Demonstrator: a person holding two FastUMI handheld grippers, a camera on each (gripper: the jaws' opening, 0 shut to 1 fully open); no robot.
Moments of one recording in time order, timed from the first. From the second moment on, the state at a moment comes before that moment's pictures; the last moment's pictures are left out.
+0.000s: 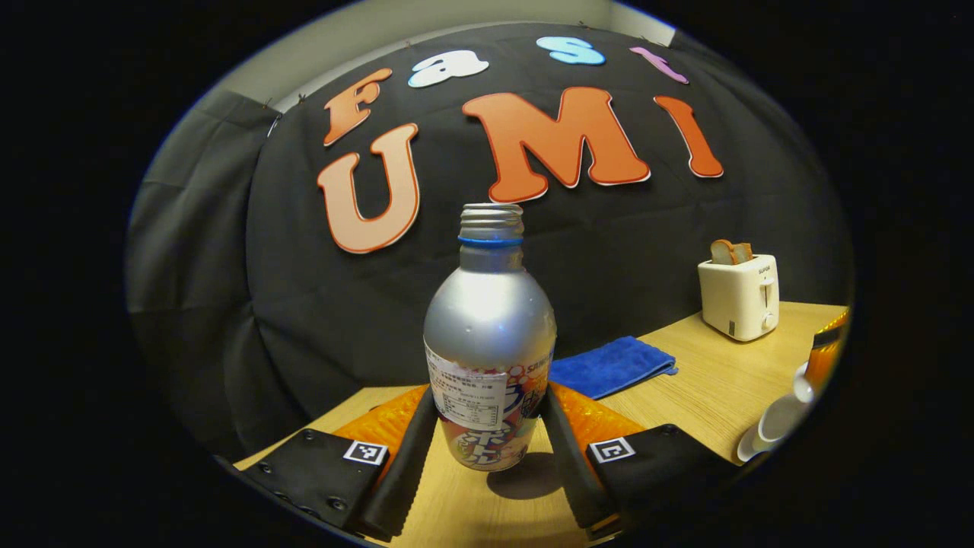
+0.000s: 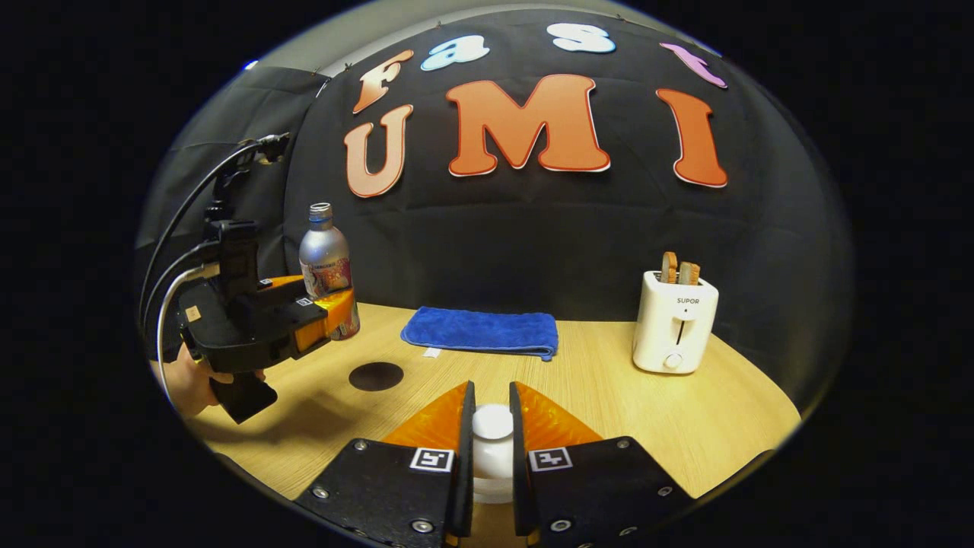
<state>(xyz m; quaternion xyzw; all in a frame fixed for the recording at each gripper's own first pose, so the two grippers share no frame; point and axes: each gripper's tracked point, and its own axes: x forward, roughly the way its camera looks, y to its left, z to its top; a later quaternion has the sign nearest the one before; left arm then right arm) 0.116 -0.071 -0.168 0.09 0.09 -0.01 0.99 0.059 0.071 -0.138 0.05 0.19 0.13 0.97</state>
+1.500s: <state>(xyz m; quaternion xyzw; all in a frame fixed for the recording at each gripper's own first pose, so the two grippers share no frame) 0.140 -0.070 -0.267 -0.06 0.23 -0.04 0.97 0.053 0.055 -0.147 0.08 0.17 0.08 0.98</state>
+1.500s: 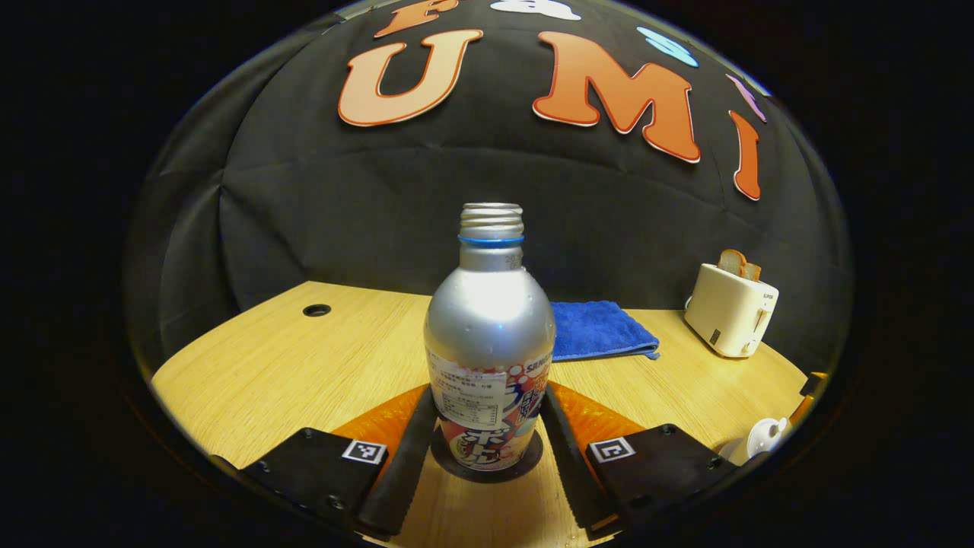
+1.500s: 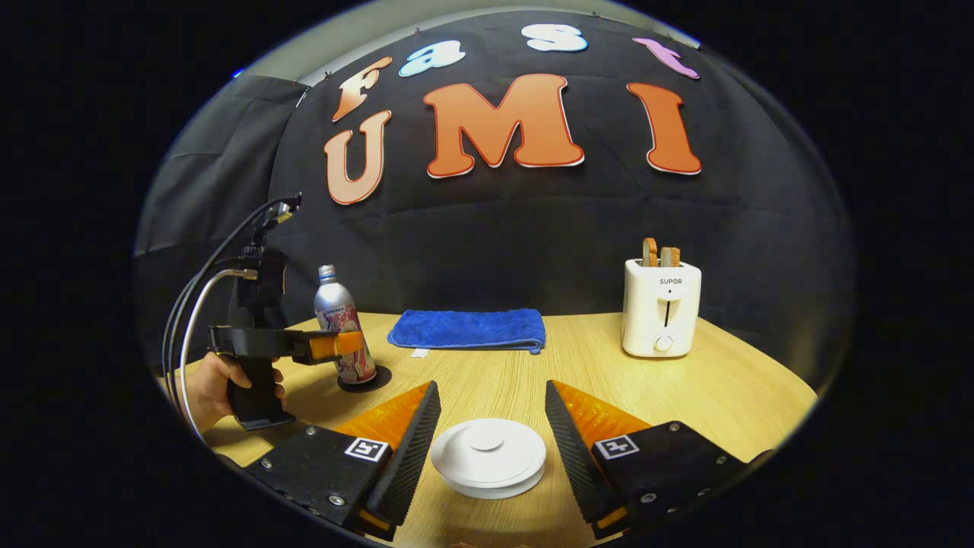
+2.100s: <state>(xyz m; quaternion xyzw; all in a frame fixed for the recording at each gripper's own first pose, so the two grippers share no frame) 0.120 -0.071 -0.258 -0.05 0.24 -0.06 0.97 0.050 0.037 -0.126 0.08 0.15 0.06 0.98</state>
